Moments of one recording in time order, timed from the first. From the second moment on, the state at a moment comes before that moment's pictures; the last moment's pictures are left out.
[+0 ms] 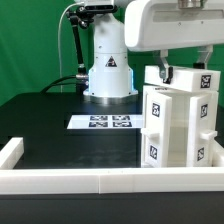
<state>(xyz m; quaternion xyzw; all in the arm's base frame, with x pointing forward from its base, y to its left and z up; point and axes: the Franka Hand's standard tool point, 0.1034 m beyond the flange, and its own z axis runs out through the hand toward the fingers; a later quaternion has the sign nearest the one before) 0.565 0.089 0.157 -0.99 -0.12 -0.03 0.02</state>
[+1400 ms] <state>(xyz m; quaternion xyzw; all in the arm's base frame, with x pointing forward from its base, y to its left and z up) 0.569 0.084 0.156 -0.89 0.46 -0.04 0.06</state>
